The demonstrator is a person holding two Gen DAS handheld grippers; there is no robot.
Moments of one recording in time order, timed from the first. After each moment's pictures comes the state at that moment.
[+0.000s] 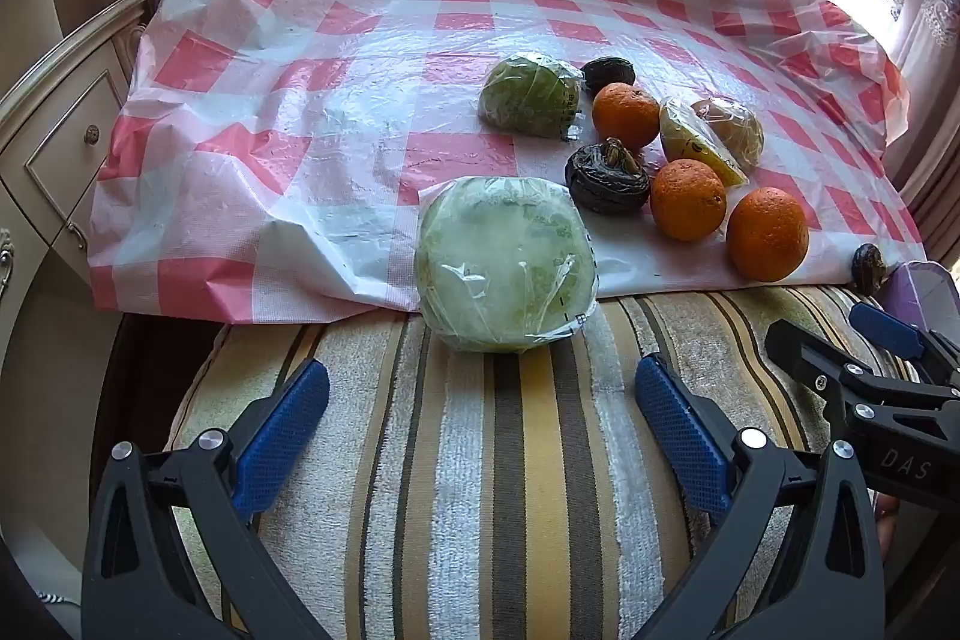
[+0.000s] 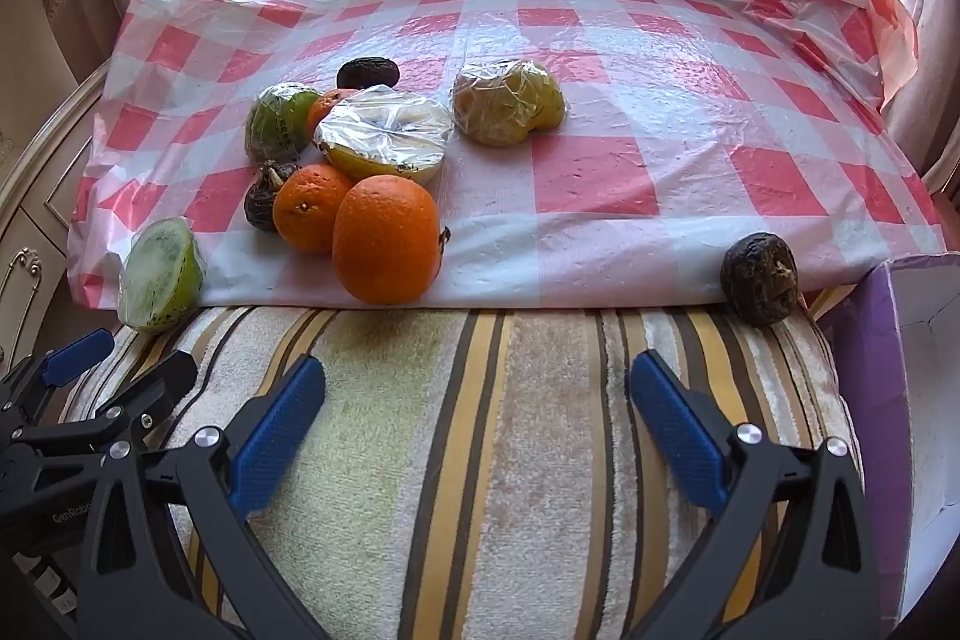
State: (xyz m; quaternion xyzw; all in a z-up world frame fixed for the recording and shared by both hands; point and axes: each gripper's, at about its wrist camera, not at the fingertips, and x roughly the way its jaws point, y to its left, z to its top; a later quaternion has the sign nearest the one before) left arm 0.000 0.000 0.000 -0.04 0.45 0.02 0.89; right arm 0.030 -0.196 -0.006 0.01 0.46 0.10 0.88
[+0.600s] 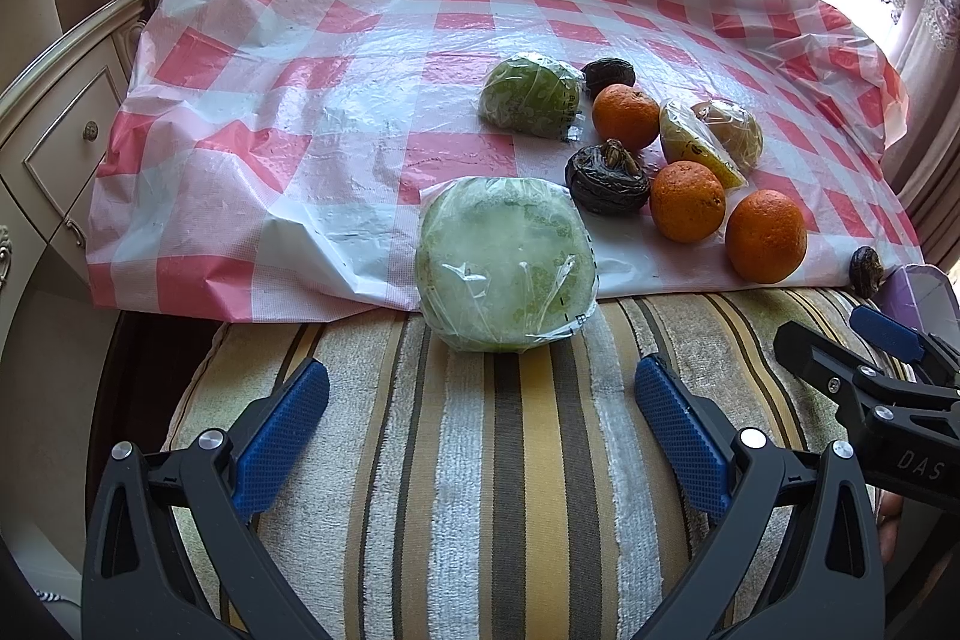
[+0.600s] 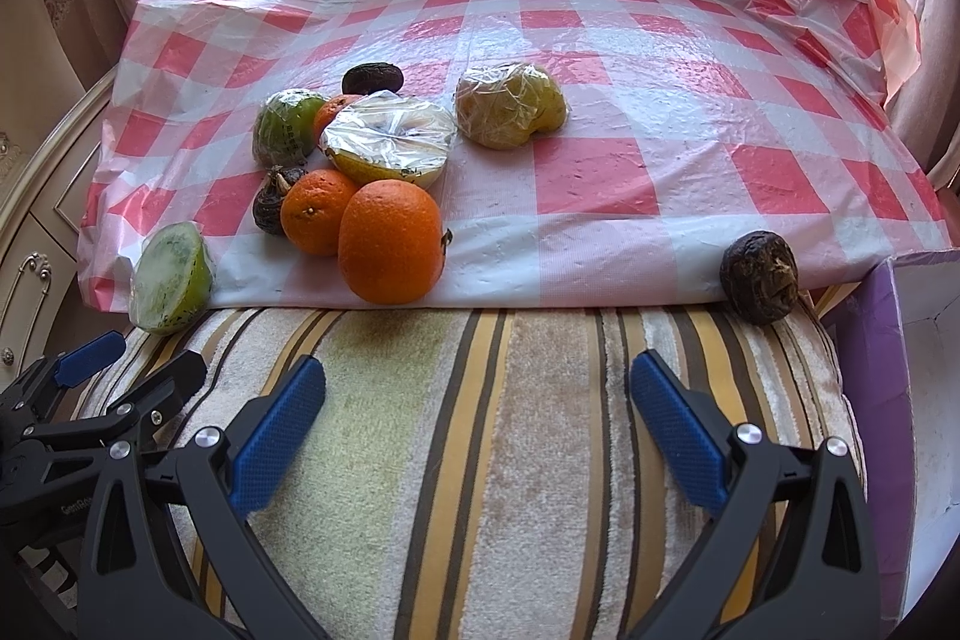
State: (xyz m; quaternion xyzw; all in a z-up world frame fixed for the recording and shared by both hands) left arm 0.001 0.001 0.001 -0.05 0.45 0.02 0.89; right arm 0.028 -0.202 -0.002 0.02 0.46 0.12 0.88
